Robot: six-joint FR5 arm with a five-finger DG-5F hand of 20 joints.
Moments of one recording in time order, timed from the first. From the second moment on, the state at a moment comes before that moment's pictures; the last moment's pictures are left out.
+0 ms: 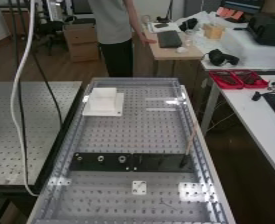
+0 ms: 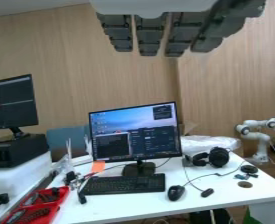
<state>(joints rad) 1.56 -1.57 -1.61 -3.11 -1.56 -0.66</state>
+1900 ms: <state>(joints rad) 1.38 -1.86 -1.87 -2.80 -1.40 -0.47</state>
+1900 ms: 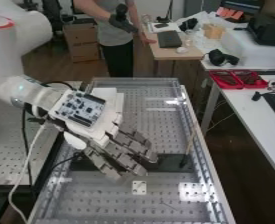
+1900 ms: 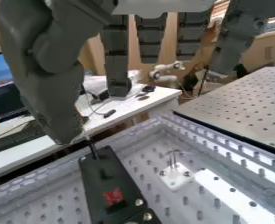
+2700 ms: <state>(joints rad) 1.22 -2.09 -1.63 -2.85 -1.59 -0.48</state>
